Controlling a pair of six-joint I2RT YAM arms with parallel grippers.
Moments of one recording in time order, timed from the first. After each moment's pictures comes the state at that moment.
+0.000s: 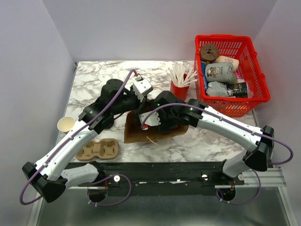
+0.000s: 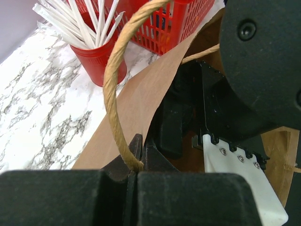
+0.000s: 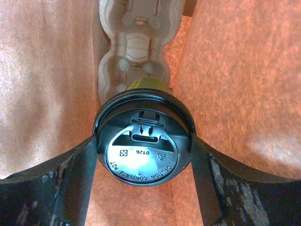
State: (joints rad) left arm -0.67 1.09 1.21 -0.45 0.35 0.13; right arm 1.01 1.51 1.45 -0.88 0.15 -0.99
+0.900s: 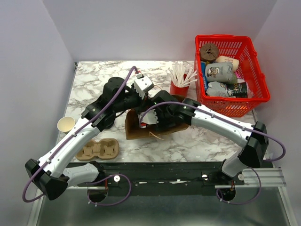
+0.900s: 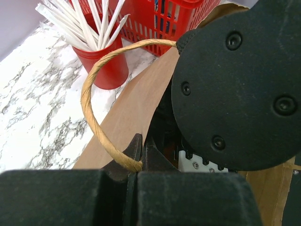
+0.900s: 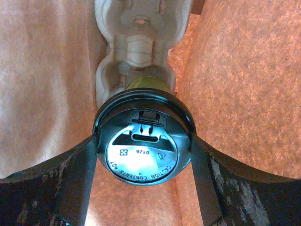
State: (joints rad) left arm -0.66 1.12 1.21 -0.41 0.36 0.11; right arm 0.97 1.57 1.41 -0.80 0.15 -1.02
